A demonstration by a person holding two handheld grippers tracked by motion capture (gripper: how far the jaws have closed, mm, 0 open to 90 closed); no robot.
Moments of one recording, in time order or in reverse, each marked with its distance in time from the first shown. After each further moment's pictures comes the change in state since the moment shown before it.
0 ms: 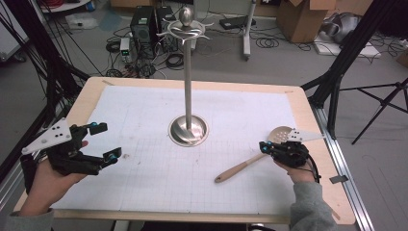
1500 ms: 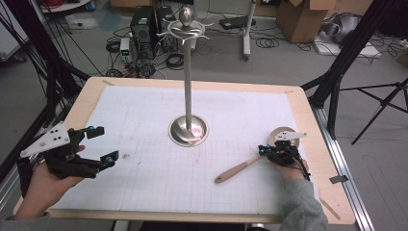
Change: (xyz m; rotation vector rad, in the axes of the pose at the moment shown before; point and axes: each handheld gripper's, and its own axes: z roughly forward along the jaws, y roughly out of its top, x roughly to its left) left arm 0.001 -0.008 -0.004 0.039 0.011 -0.009; right arm -0.017 -0.023 0.034 0.196 -0.176 0.045
